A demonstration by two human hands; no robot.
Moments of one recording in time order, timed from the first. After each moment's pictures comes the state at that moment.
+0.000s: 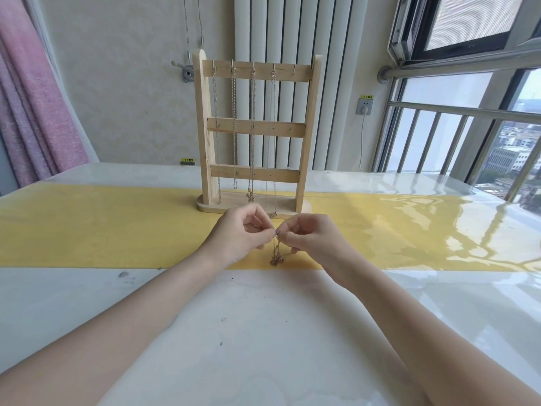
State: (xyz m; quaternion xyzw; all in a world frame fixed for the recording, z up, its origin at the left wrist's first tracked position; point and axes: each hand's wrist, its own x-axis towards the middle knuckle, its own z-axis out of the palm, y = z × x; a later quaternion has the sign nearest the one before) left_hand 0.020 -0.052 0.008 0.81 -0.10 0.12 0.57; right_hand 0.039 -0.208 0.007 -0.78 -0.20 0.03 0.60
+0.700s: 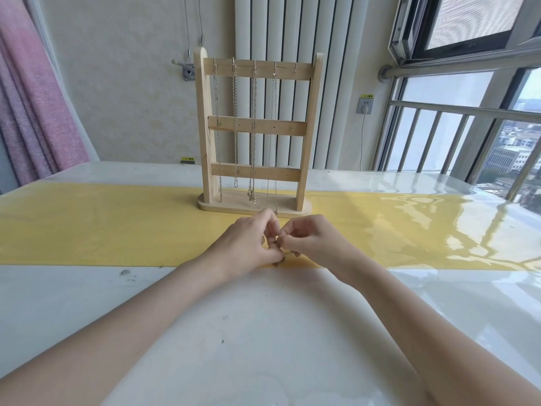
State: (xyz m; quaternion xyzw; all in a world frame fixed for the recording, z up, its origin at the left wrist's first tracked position) left_hand 0.012 -0.059 0.010 0.91 -0.16 0.11 0.37; right_hand 0.035 -0.212 0.009 -0.80 -0.23 0.07 0.54
